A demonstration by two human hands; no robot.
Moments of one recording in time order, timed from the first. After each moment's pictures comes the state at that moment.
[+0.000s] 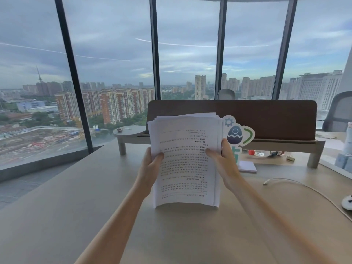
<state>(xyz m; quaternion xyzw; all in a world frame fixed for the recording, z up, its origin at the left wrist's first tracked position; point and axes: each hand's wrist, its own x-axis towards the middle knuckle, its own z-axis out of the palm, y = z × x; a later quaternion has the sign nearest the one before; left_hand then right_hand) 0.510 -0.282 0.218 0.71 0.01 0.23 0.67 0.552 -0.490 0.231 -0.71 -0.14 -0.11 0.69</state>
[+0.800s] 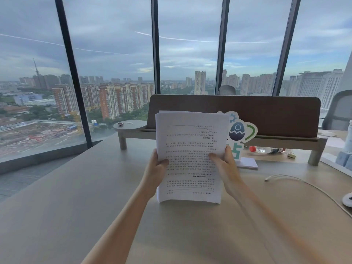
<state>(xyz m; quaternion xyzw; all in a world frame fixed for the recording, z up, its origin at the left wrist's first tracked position) 0.517 -0.281 0.193 0.72 0.00 0.19 0.67 0.550 -0.487 0.202 -0.67 -0.10 -0.07 0.73</state>
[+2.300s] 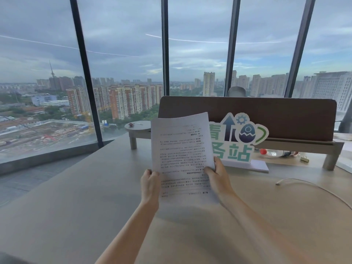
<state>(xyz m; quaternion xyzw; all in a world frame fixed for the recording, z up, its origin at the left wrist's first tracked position) 0.503 -0.253 0.149 0.64 0.20 0.24 0.70 0.550 -0.445 0.167 -0.75 -0.11 -0.06 0.65</state>
